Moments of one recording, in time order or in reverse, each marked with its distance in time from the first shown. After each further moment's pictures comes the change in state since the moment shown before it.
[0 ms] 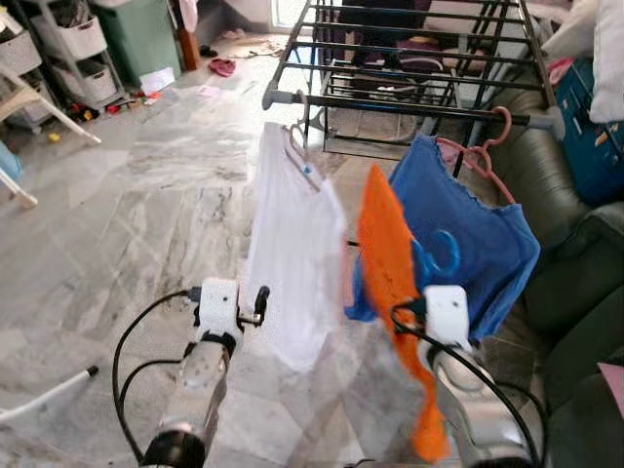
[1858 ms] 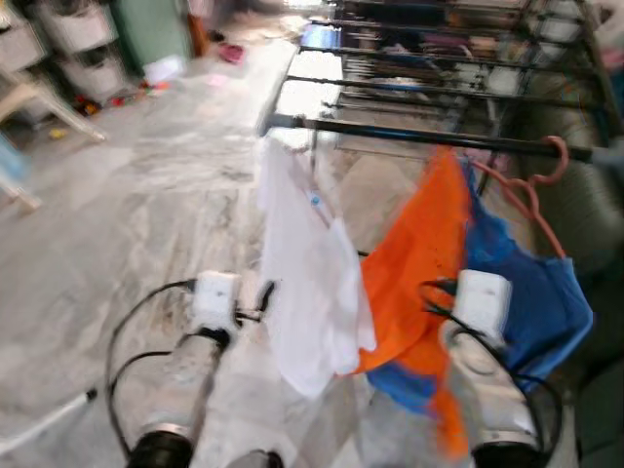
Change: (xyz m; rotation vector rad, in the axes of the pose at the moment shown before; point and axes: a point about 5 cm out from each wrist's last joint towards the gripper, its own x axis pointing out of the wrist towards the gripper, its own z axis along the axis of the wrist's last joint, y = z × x) left arm 0.001 0.000 0.020 -0.018 -0.065 -0.158; right arm 0.000 -0.027 0.020 0.084 -0.025 -0.274
